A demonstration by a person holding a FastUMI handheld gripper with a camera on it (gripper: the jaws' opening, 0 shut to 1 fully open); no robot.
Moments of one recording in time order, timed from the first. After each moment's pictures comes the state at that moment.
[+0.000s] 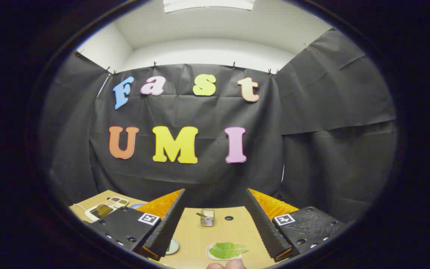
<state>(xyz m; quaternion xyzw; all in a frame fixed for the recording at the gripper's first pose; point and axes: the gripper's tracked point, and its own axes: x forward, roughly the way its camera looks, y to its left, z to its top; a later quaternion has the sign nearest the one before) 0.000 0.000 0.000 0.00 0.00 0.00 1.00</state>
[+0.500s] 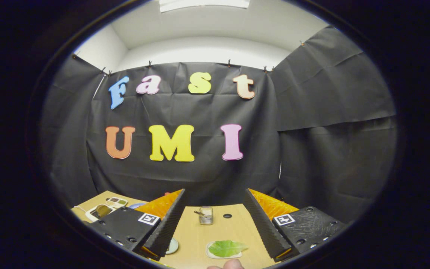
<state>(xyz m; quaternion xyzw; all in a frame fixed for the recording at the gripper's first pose) -0.003 -0.004 -0.006 0.01 0.02 0.00 1.00</state>
